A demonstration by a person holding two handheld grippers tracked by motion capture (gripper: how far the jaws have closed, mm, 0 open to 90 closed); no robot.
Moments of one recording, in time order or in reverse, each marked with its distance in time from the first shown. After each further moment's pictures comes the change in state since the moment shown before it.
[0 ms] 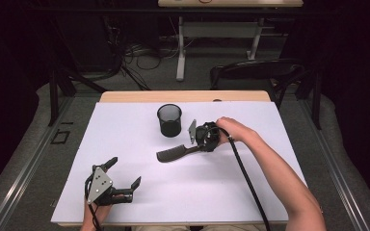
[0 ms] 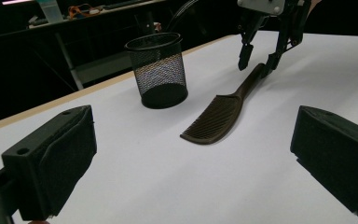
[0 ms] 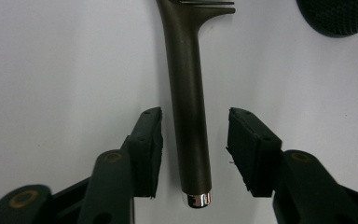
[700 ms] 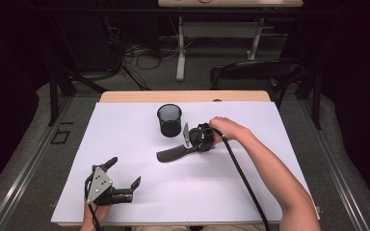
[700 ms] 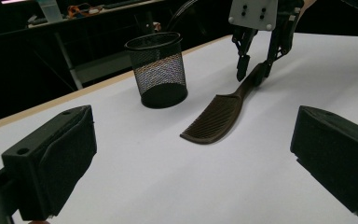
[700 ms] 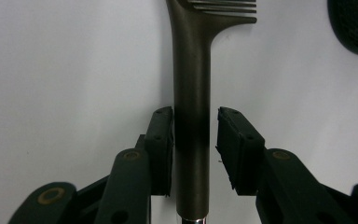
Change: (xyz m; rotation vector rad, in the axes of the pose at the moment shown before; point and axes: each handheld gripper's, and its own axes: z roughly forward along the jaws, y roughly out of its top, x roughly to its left) left arm 0.001 0.000 0.000 0.002 -0.003 0.000; right arm -0.005 0.016 0.014 0.063 0.049 -0.079
